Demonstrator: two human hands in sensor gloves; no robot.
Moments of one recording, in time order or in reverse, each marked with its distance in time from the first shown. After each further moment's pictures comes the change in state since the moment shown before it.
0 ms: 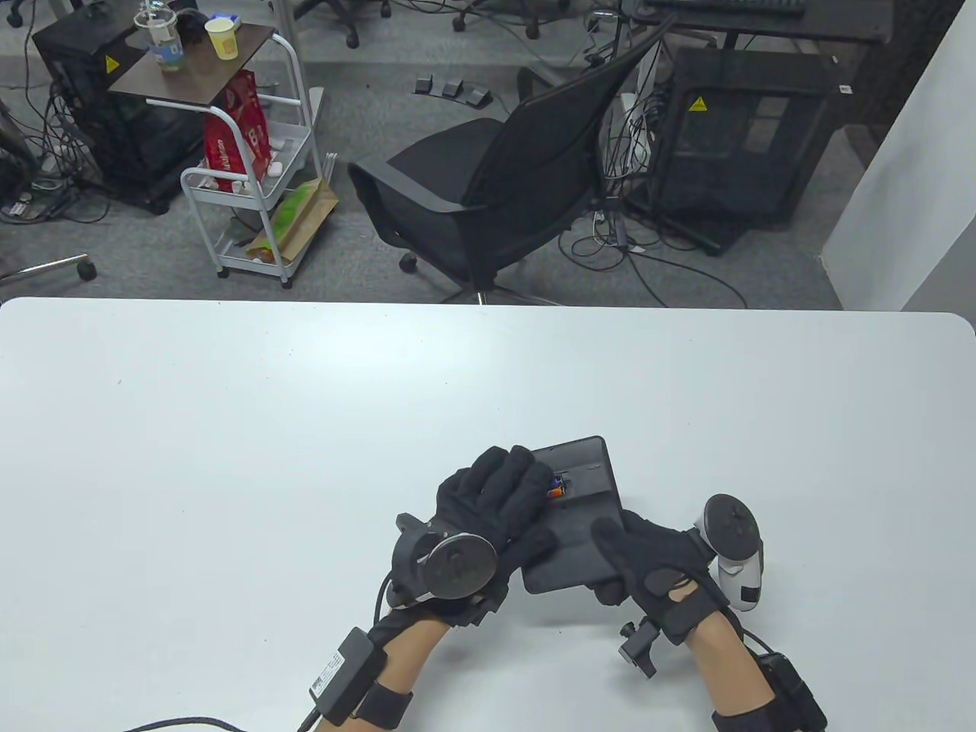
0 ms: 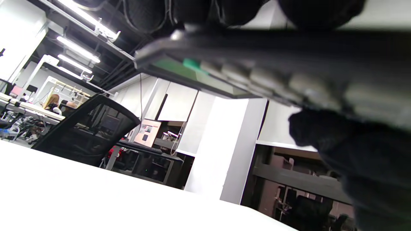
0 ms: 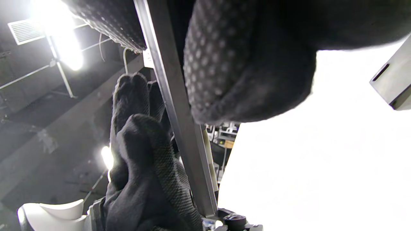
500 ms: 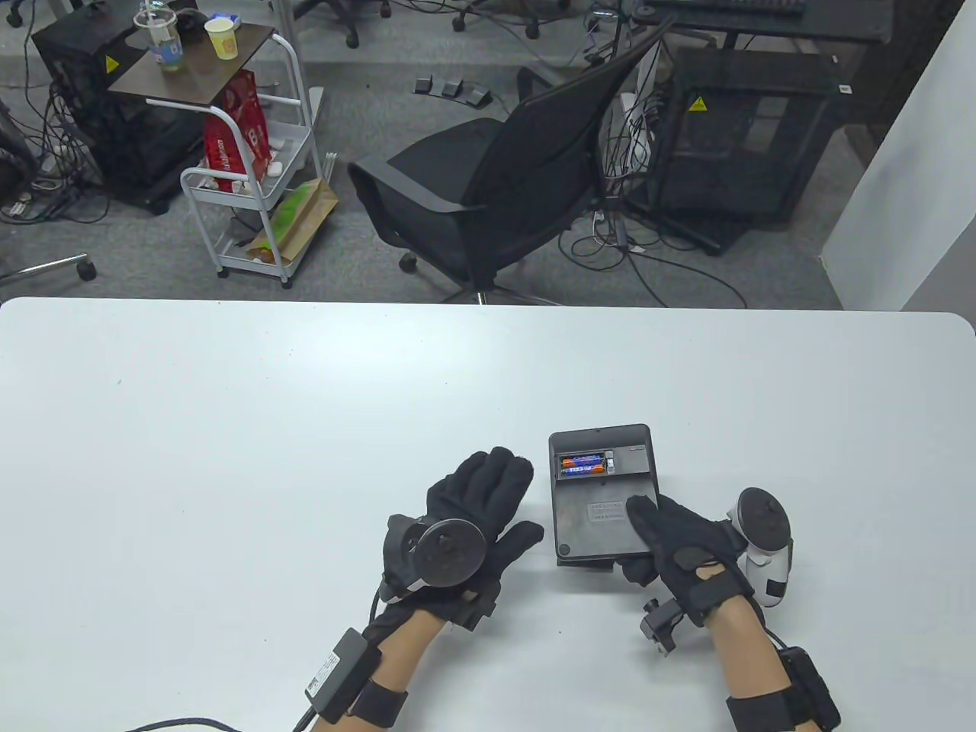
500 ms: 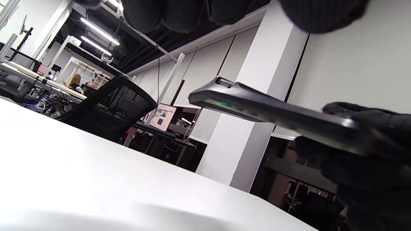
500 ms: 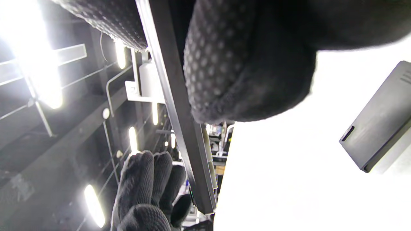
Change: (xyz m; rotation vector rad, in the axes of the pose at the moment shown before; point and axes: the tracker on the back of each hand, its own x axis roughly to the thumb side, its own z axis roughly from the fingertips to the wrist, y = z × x) left_hand -0.014 -0.011 0.004 -0.080 0.079 0.009; right_hand -0.020 -0.039 -0.001 -0.128 0.095 -0.089
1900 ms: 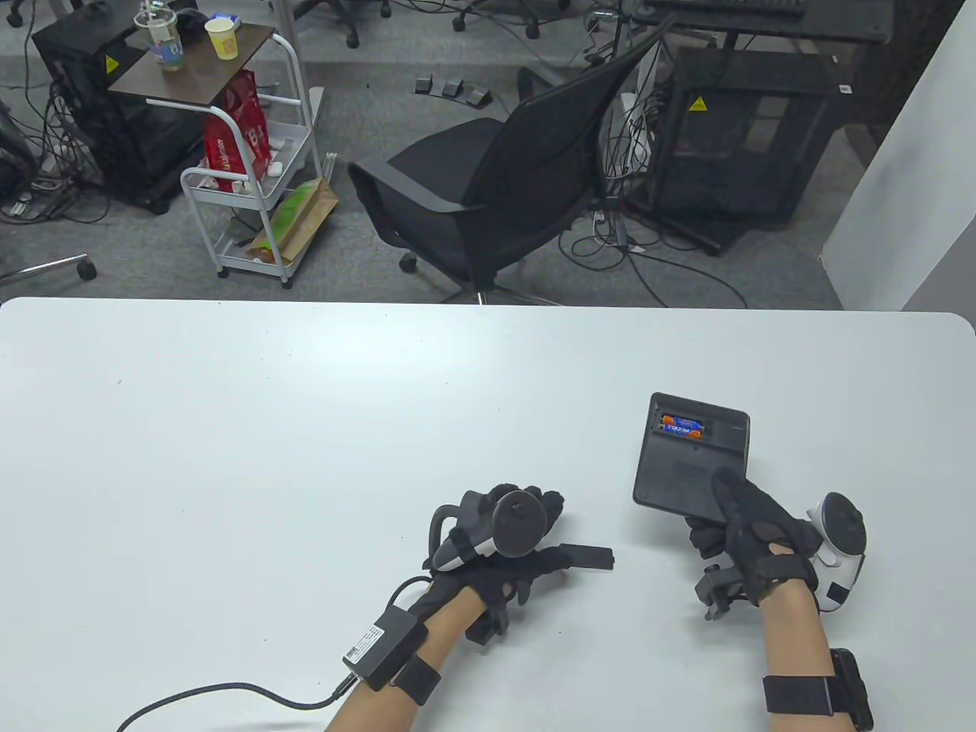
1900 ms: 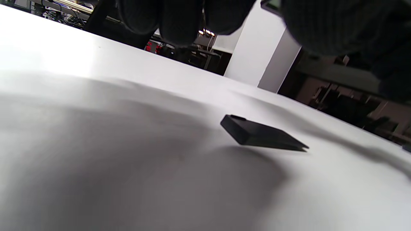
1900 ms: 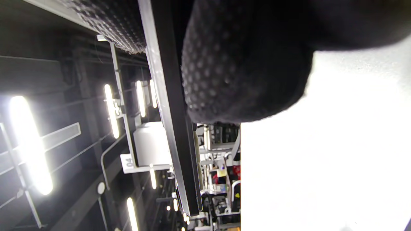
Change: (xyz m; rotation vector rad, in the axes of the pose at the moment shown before) left_hand 0.010 -0.068 -0.034 -0.483 0.104 -0.132; right_hand -0.012 -0.077 0.009 -0.268 0.060 -0.170
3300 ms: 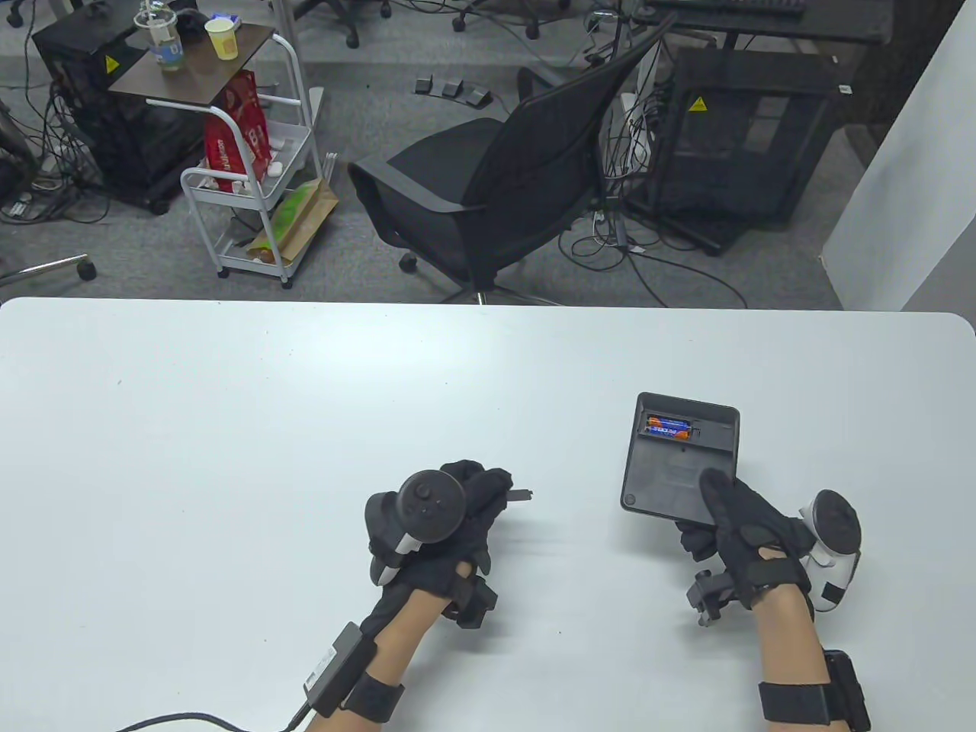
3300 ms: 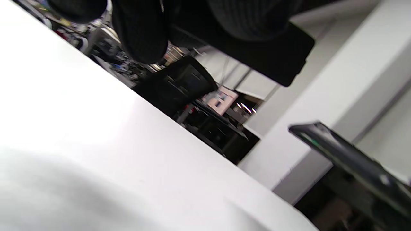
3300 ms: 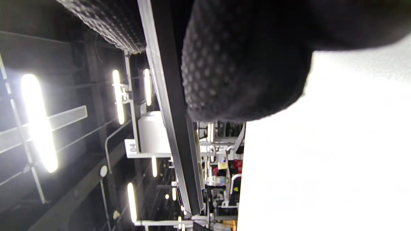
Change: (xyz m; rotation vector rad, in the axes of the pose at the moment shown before) left_hand -0.050 0.062 0.065 0.380 0.270 0.419; right_hand 0.011 0.017 0.008 0.039 -0.054 0.083
